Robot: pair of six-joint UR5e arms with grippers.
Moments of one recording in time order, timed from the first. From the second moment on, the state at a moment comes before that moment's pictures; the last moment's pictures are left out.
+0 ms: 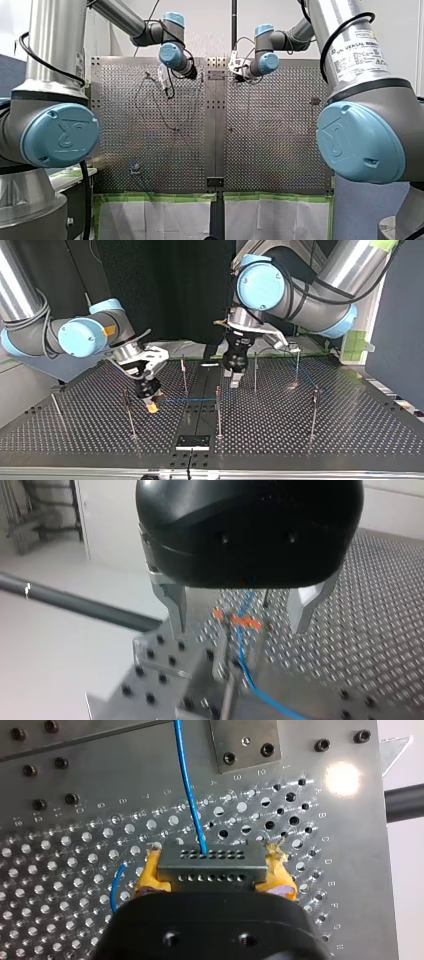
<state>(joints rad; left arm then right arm) -0.41 -1.65 -1.66 -2.96 -1.78 -1.87 2.06 -1.15 1.25 -0.09 1.33 1.80</state>
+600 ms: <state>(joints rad) -0.58 -1.66 -1.58 -2.97 -1.88 -1.84 2.04 -1.16 1.25 -0.09 1.33 1.79</state>
